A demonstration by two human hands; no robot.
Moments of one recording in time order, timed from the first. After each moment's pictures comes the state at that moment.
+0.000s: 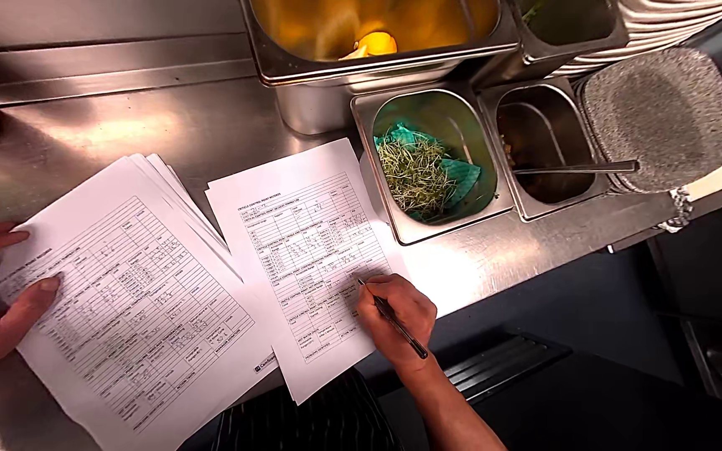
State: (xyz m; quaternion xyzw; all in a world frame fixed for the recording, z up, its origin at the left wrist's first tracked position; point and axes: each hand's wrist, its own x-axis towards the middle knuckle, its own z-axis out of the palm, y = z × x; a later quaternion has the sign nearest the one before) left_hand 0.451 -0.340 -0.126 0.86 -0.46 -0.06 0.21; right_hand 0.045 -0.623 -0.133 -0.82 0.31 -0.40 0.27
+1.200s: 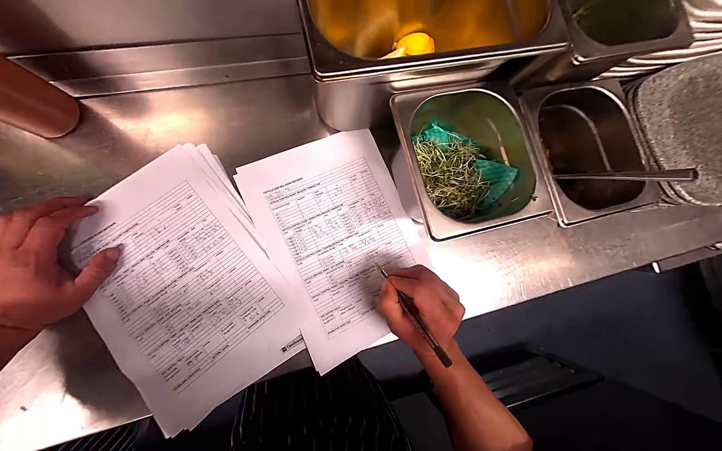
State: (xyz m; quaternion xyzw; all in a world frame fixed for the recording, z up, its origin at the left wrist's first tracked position) left_hand 0.466 -0.326 -0.134 0.86 -0.48 0.01 0.17; right_hand 0.054 -0.637 -0.133 -0.84 0.17 -0.45 0.23
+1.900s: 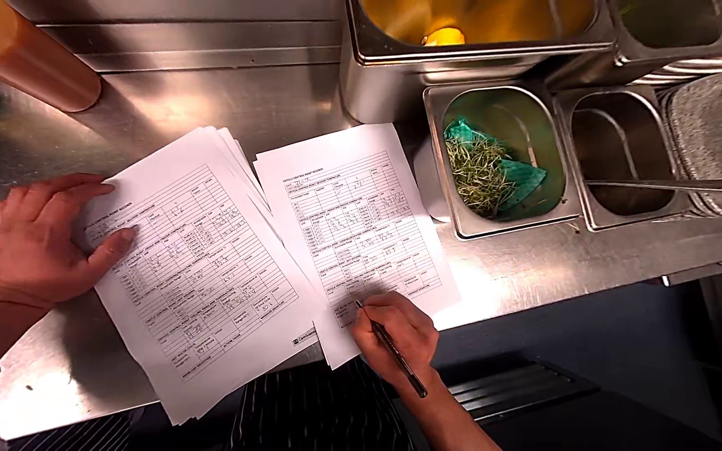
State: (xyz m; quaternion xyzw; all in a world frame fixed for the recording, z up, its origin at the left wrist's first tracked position) left_hand 0.473 -0.325 -0.140 0.85 -0.50 0.02 0.19; right_hand 0.062 -0.575 -0.135 -0.85 0.21 -0.39 0.30
